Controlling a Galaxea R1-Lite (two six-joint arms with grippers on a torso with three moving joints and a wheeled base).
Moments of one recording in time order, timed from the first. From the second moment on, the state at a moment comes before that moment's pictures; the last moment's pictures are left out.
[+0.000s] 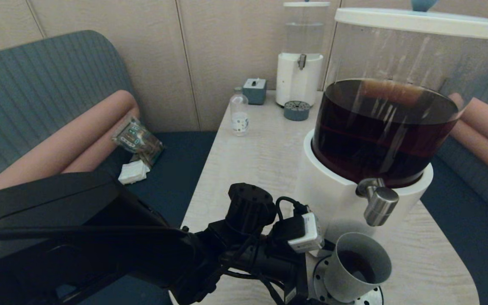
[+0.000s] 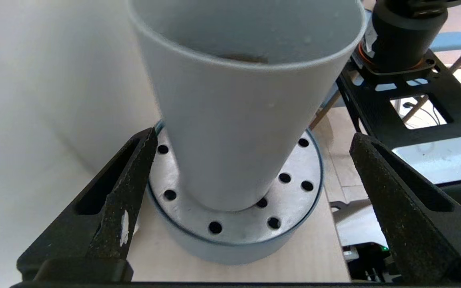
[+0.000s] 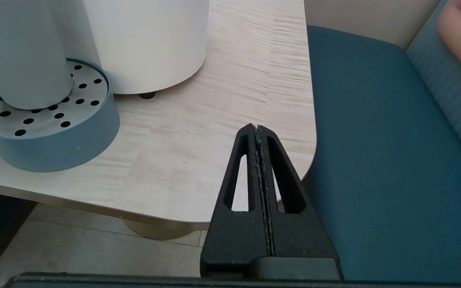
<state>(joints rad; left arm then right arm) -0.81 2.13 -0.97 -0.78 -0.84 0.40 -0.01 0.00 0.00 0.01 0.02 -0.09</state>
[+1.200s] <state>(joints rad) -0.89 2.18 -1.03 -0.80 -0.78 0.38 -0.01 0.00 0.00 0.01 0.02 -0.09</state>
